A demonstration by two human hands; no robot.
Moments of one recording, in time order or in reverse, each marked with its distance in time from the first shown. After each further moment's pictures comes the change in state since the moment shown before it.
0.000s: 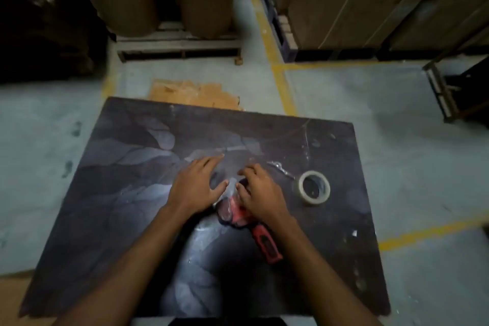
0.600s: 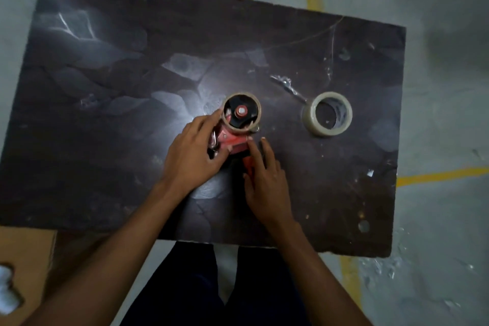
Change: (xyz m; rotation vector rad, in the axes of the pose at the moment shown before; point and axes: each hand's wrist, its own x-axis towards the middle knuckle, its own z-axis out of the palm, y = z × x) left_hand -0.058 0.020 0.105 -0.082 -0.053 -0.165; right_hand -0.112 0.077 0.089 0.103 -0.016 0.094
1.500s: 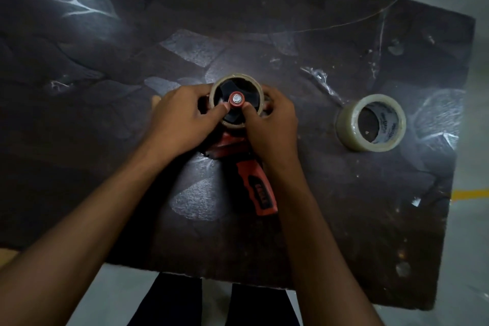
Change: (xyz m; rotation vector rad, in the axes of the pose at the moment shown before) left_hand 0.075 -0.035 -0.006 -0.087 0.034 -0.187; right_hand 0.137 -0.045 -0.001 0.630 0.158 0.306
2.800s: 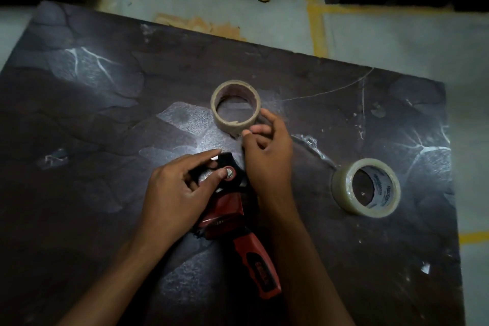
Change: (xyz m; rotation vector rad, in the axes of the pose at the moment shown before) left_hand -0.006 -0.002 0.009 -0.400 0.226 0.079; right_hand 0.059 -0.010 0.019 0.262 0.093 -0.006
